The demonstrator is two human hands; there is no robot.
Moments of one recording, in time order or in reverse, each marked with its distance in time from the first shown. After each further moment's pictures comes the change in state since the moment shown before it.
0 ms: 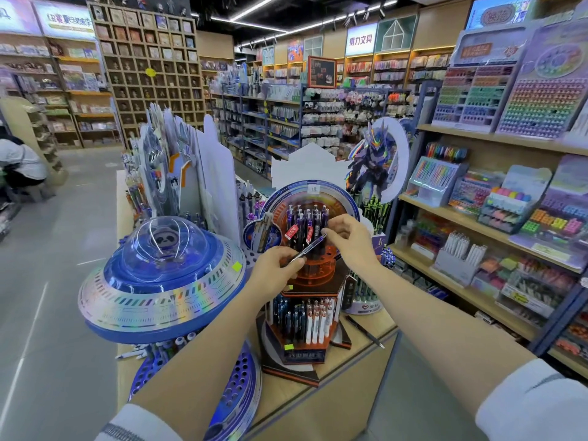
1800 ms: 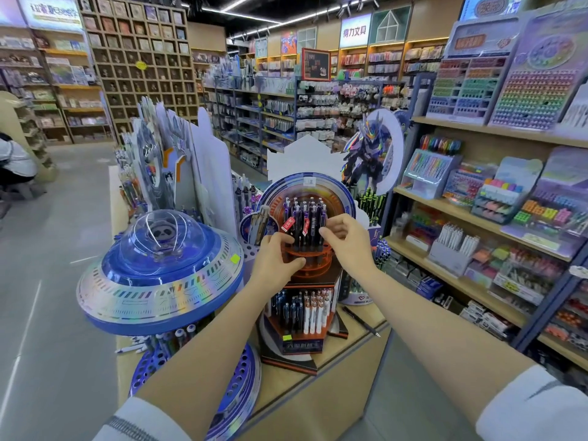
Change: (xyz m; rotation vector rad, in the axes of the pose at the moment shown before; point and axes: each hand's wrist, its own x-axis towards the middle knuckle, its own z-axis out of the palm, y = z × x) left_hand -0.008 0.009 0.007 0.160 0.111 0.005; right_hand -0.028 -0.011 0.004 -0.074 0.096 0.010
